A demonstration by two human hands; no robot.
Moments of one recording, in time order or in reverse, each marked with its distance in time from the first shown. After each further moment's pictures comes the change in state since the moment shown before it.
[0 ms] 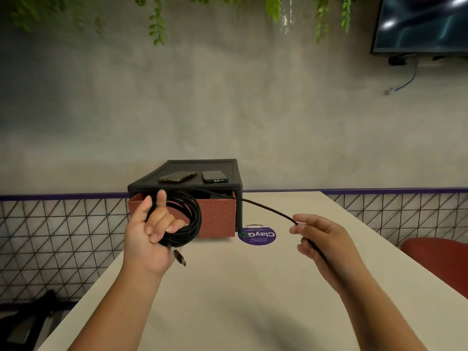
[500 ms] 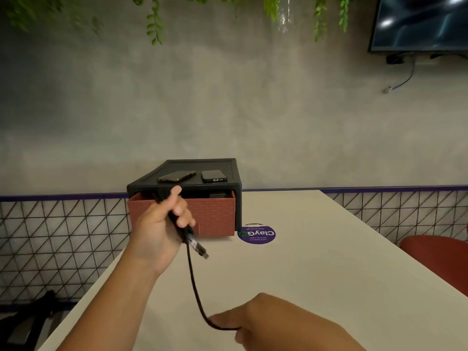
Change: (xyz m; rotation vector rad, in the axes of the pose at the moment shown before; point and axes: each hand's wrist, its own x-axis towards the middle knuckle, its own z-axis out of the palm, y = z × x) left_hand -0.009 -0.005 0.020 0.416 -0.007 0.003; right_hand -0.071 0.018 0.060 -1.179 -0.884 -0.080
